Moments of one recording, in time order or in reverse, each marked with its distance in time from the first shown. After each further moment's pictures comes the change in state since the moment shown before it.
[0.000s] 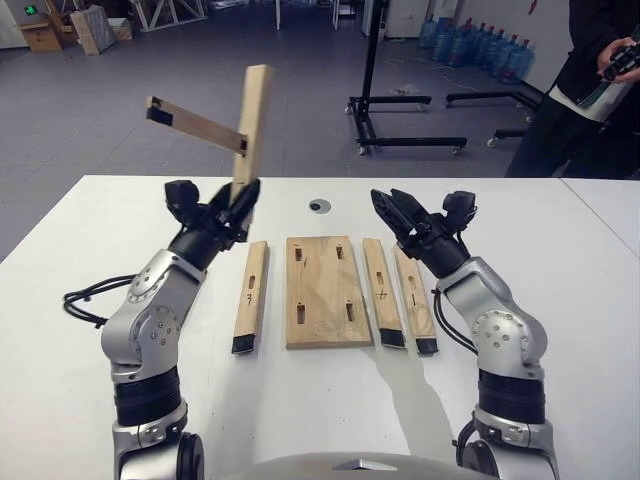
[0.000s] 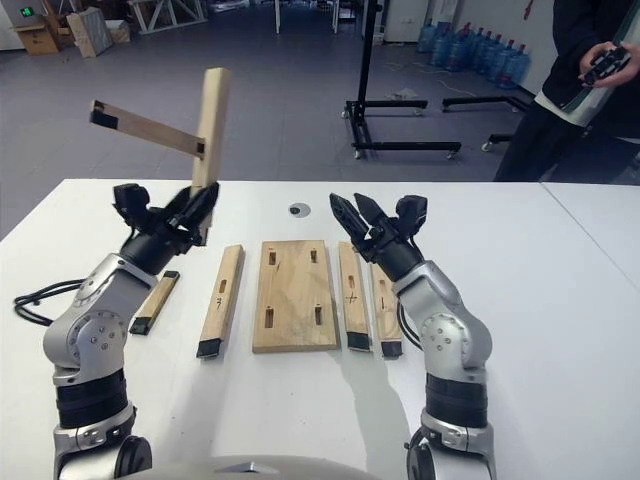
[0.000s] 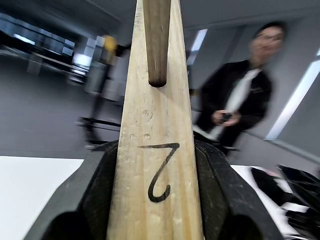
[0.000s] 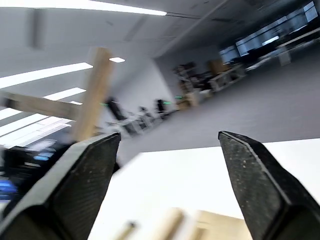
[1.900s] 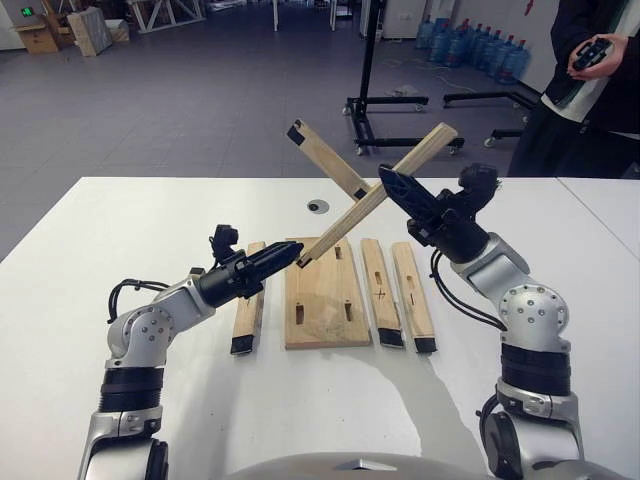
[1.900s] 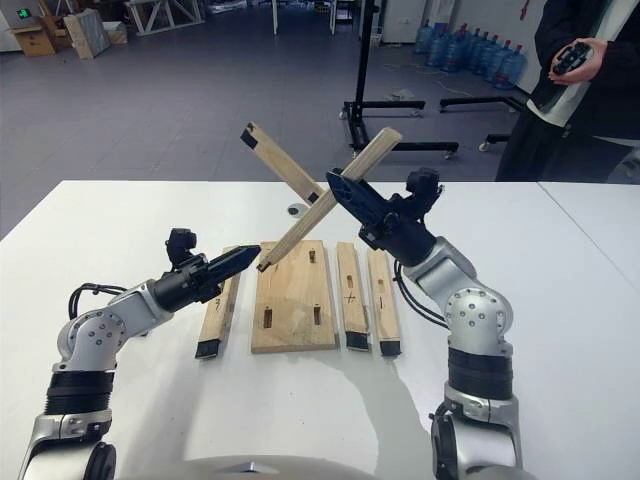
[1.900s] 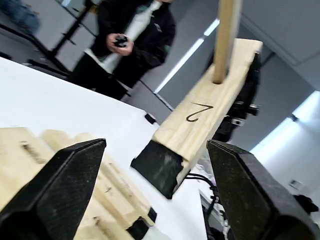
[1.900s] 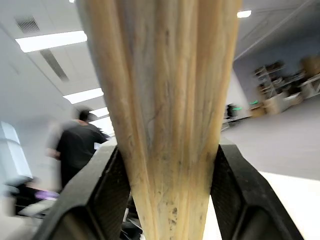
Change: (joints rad) left arm 0.030 0.210 -0.091 0.334 -0.288 0.190 -0.296; right arm -0.117 -0.186 0.037 0.104 0.045 -0.074 0.230
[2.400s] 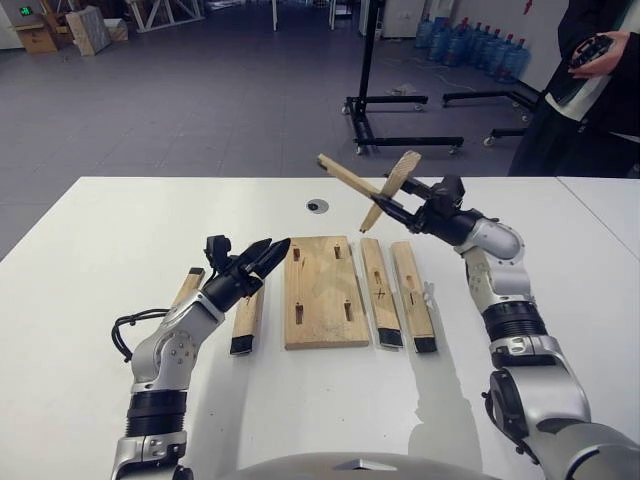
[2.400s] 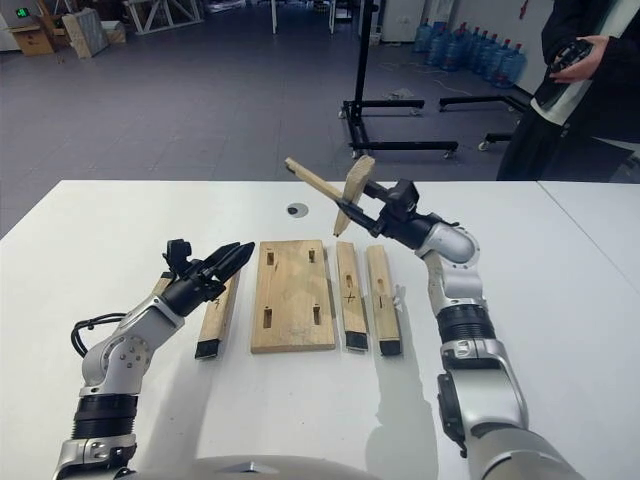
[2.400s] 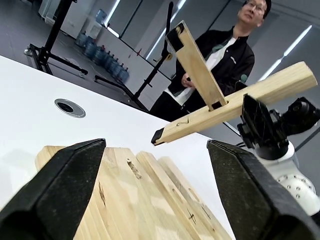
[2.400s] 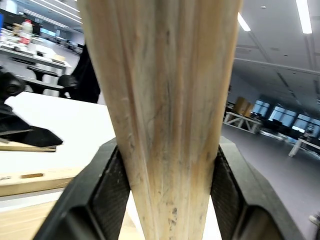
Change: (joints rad) left arm 0.103 -0.176 -0.040 -0.045 0.257 -0.338 0.179; right arm -0.233 -0.035 0.155 0.767 -0.629 -0.947 0.372
